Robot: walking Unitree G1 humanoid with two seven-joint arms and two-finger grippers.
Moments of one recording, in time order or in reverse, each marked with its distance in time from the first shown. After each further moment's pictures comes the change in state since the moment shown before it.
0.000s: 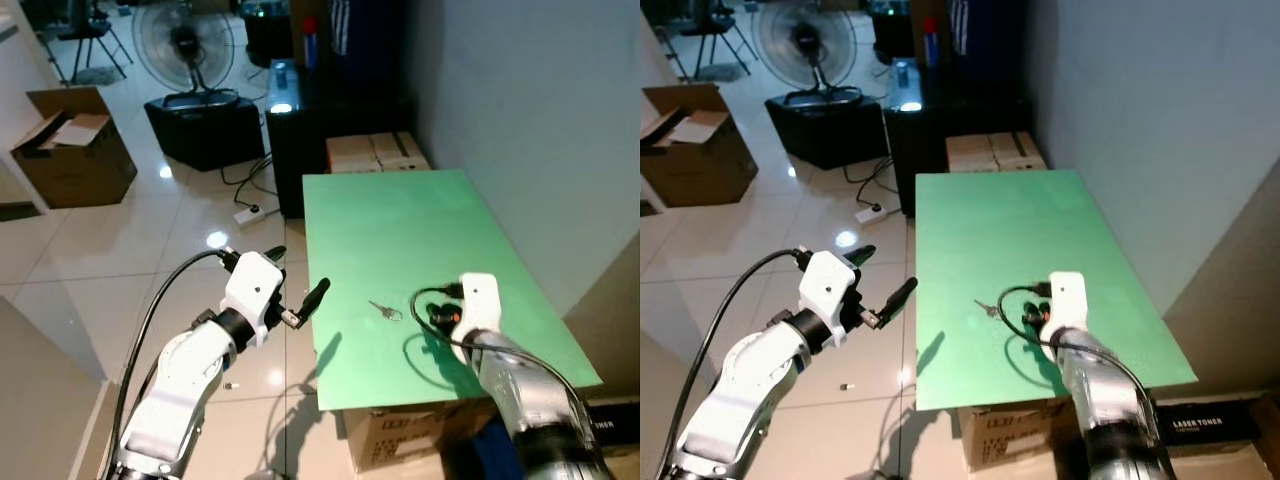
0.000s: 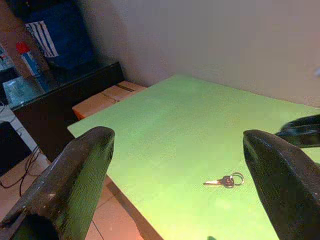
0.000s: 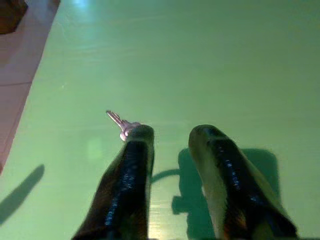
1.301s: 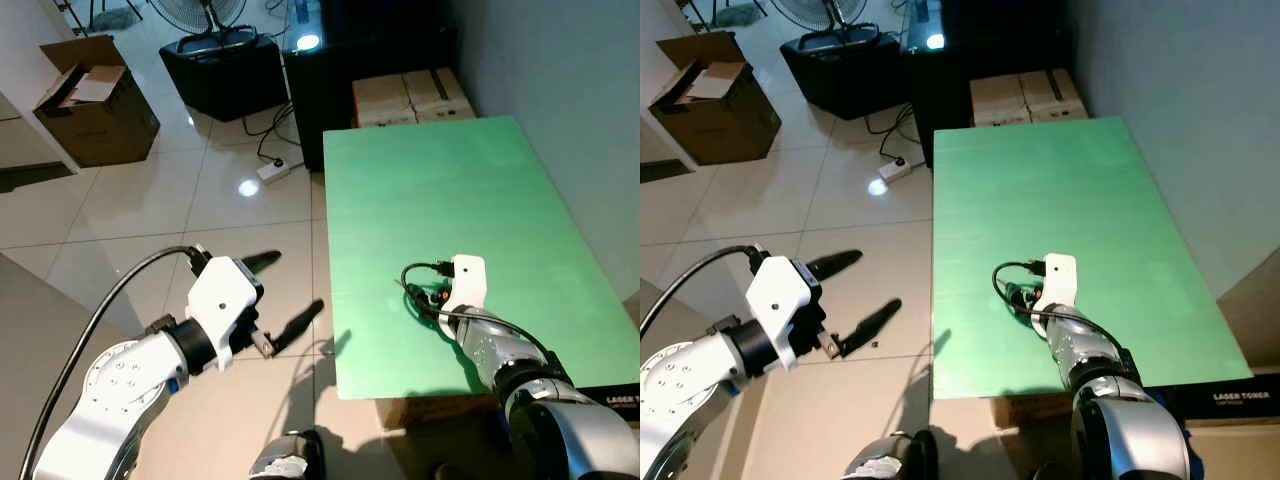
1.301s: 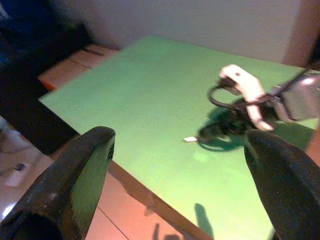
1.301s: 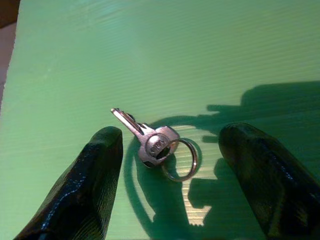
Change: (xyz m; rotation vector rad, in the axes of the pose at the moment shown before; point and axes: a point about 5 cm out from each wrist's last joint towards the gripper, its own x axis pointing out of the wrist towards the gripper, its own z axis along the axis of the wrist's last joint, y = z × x) left arm -0.052 -0.005 0.045 0.045 0.020 -0.199; right arm 0.030 0.000 0.012 0.101 -0.013 0.003
